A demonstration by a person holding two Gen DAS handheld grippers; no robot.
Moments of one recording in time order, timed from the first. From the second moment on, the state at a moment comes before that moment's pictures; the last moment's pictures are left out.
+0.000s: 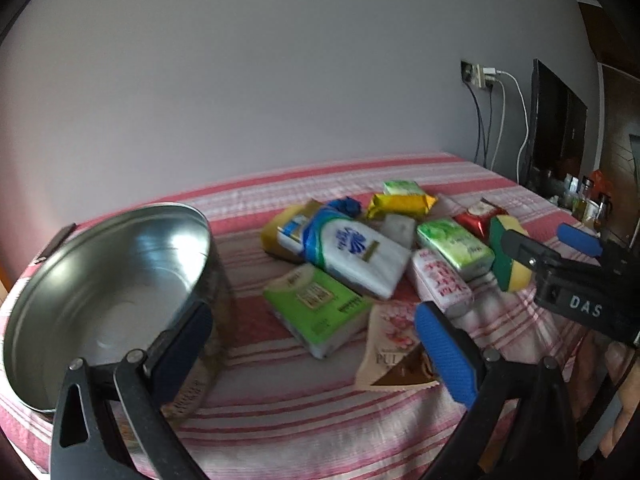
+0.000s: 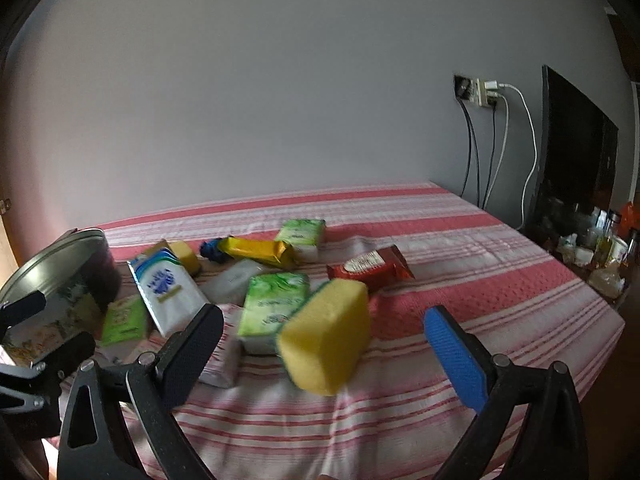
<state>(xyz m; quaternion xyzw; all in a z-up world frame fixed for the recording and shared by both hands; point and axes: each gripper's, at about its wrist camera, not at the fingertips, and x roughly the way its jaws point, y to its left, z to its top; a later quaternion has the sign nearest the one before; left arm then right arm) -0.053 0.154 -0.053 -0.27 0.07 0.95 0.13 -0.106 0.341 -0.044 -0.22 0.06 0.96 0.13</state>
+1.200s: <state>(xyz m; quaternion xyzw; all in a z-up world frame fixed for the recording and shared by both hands) -0.057 0.179 -0.078 -0.30 0.09 0.93 0.20 -0.113 0.344 -0.064 -0.25 0.06 0.96 0.12</state>
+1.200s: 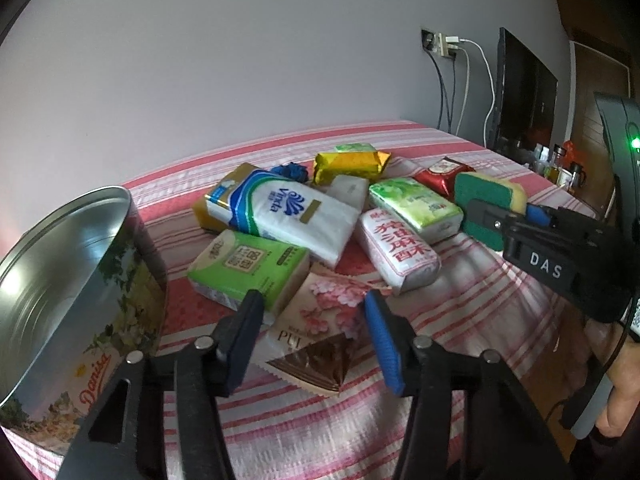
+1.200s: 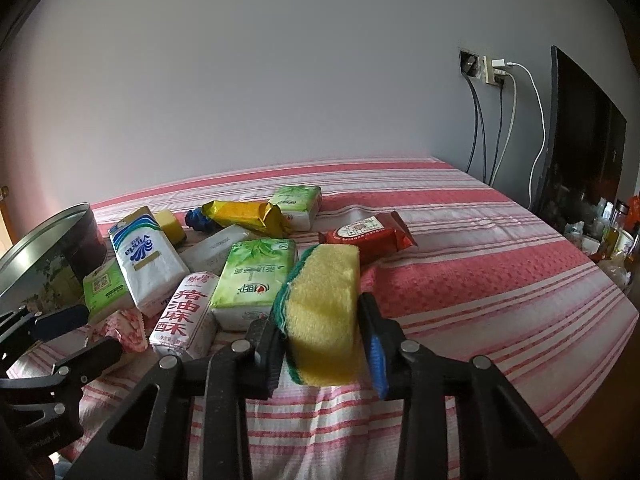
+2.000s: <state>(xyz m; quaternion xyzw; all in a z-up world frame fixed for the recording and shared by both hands) -0.058 0.180 -0.082 -0.30 0.09 0.92 0.22 -0.109 0.340 -0.059 -0.24 0.06 0.96 0.12</state>
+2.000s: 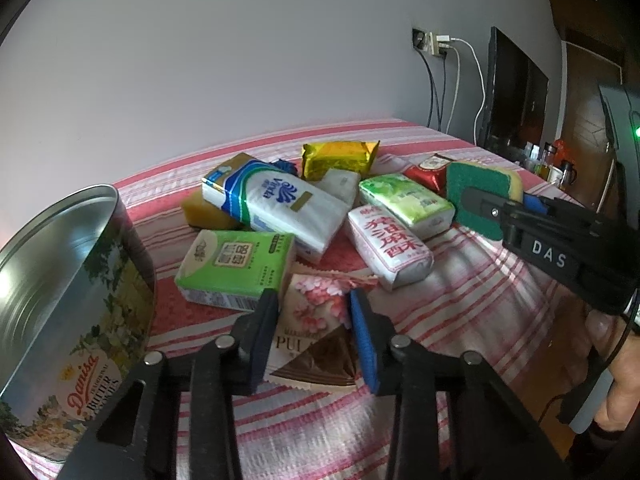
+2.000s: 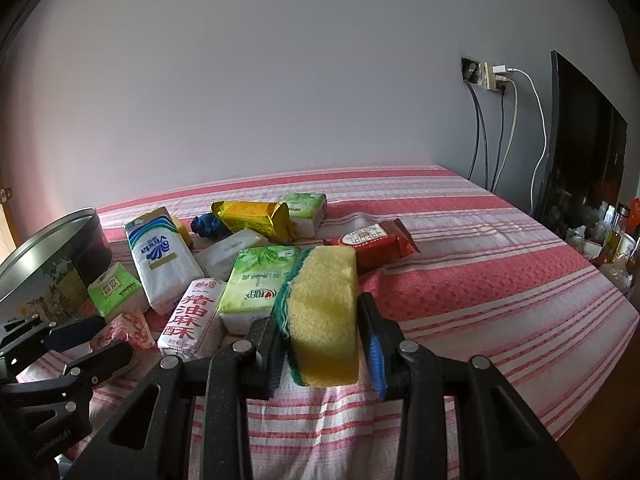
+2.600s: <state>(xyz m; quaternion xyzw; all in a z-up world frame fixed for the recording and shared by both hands) -0.048 0.170 -0.058 -0.26 0.07 0.93 0.23 -0.099 0.333 -0.043 -0.21 0.05 0.97 0.12</state>
